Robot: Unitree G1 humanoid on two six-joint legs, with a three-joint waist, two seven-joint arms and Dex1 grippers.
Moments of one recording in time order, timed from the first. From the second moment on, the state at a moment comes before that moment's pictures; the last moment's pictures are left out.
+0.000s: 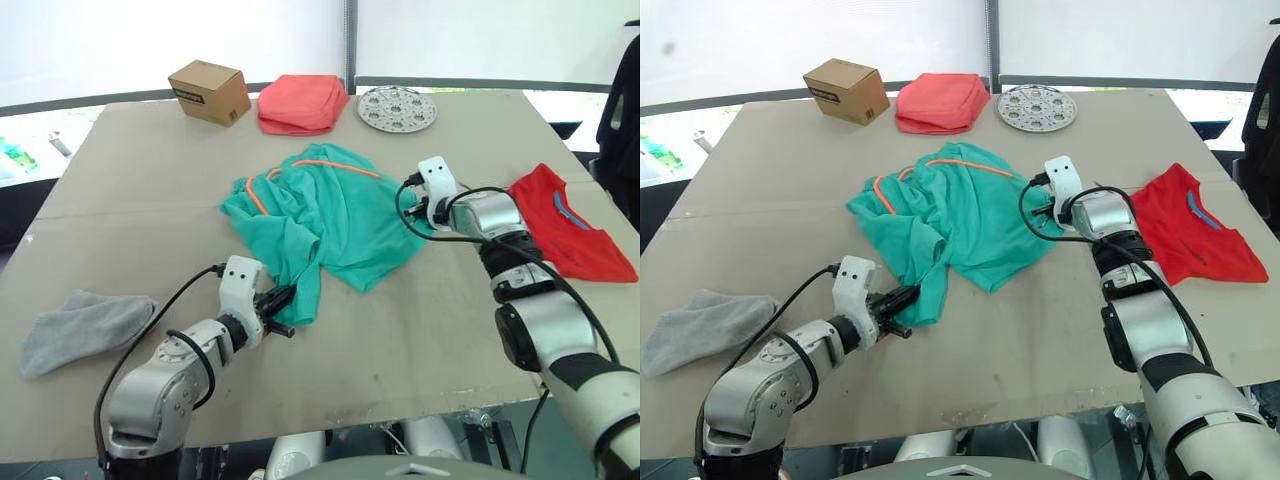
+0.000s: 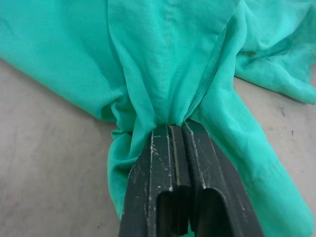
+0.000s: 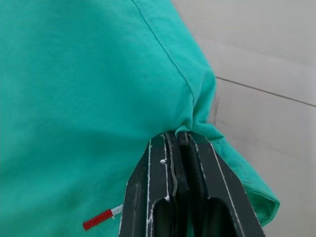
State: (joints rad) left arm 0.04 0.44 0.16 -0.55 -0.51 0.99 -0.37; right arm -1.03 -0.24 0.10 0.74 0.07 0.80 0.38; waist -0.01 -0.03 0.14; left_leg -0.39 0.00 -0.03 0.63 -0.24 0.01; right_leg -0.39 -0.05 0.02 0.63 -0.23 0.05
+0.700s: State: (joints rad) left arm -0.83 0.78 0.17 0.56 -0.36 0.65 -0.85; right arm -0.70 -0.23 0.11 -0.36 0.49 1.25 0.52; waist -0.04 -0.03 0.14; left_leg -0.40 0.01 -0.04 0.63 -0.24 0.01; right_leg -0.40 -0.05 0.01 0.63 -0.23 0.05
